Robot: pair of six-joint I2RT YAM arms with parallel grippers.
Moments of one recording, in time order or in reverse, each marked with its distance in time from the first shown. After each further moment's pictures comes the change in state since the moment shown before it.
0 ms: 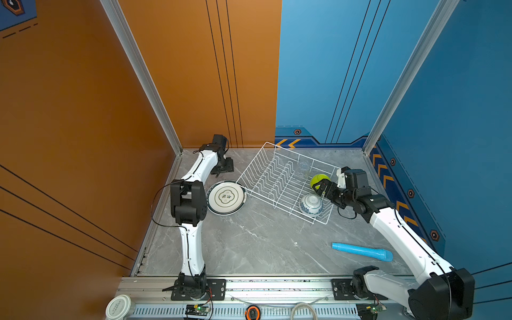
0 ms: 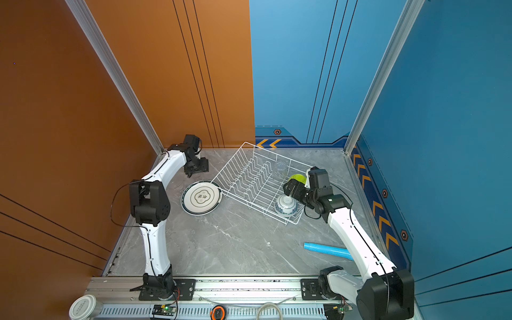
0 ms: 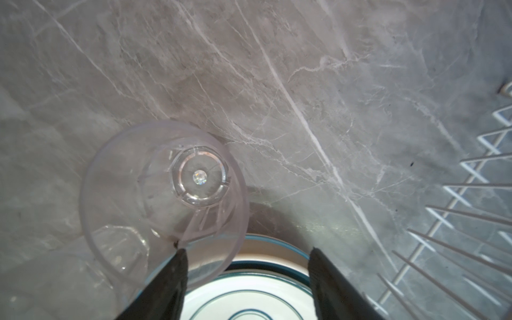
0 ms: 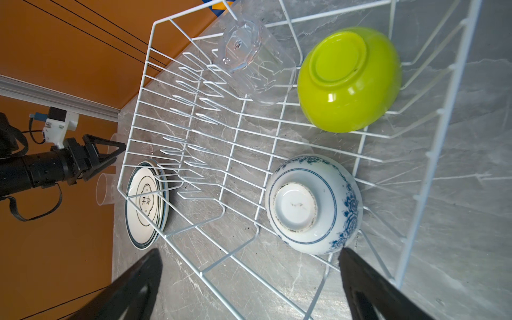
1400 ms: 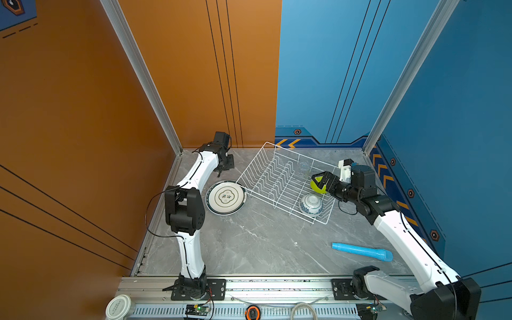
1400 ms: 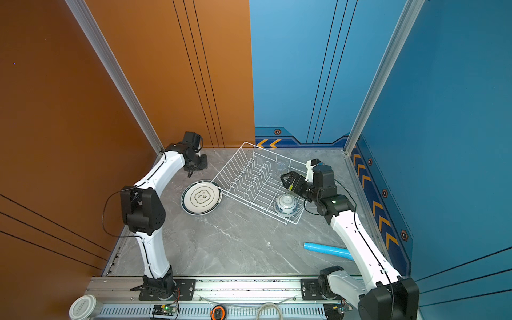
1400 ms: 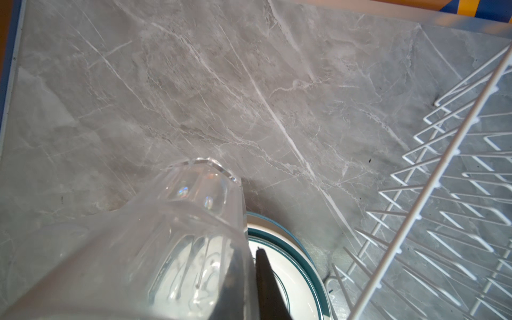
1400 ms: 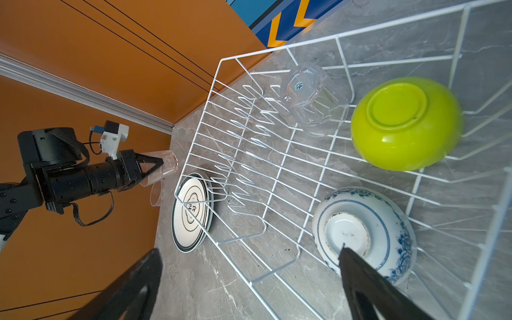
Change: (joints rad) left arm -0.050 -0.133 -0.067 0.039 -0.092 -0.027; right arm -0.015 -0.069 0.011 0.121 -0.095 0.026
